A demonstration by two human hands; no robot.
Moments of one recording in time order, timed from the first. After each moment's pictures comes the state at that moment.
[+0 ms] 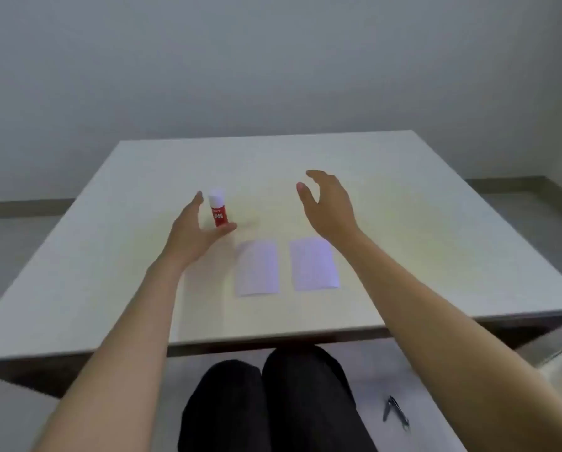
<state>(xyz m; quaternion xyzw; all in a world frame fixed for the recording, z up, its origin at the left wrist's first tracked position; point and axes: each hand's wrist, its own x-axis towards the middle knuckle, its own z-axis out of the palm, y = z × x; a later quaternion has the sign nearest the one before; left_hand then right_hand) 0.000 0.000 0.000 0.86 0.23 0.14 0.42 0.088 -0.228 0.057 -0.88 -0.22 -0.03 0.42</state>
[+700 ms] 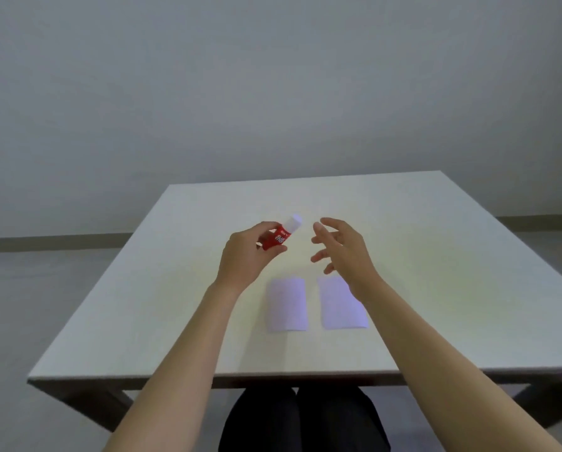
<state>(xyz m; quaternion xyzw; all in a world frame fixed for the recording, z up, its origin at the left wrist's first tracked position) -0.002 -0.045 0.046 0.89 0.09 0.26 0.37 0.065 -0.222 0.060 -0.74 -0.17 0.11 0.65</state>
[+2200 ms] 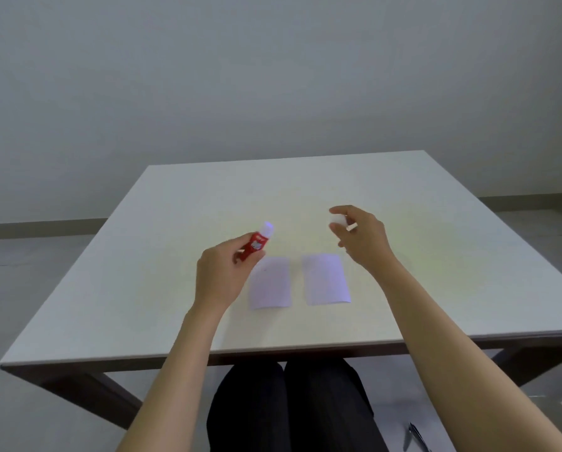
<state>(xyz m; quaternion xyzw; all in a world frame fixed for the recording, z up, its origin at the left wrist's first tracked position) -0.053 -0.076 0.025 0.88 0.17 0.28 0.34 0.089 -0.268 0.039 -0.84 -0.19 0.00 0.50</state>
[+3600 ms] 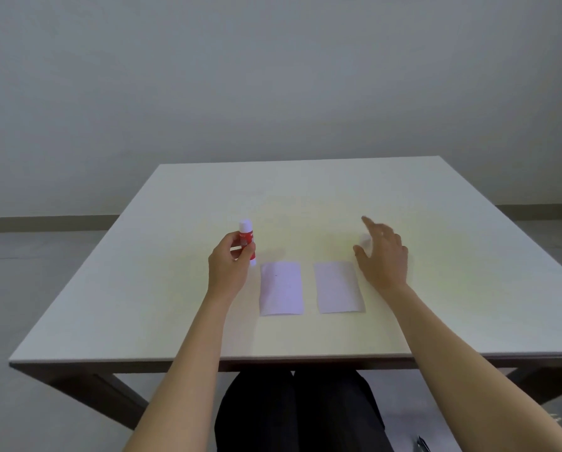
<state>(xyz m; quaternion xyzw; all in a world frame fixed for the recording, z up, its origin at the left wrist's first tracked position) -0.020 -0.046 -0.004 0.75 0.25 0.27 0.55 0.120 -0.274 -0.017 -0.94 -0.15 -0.10 0.27</state>
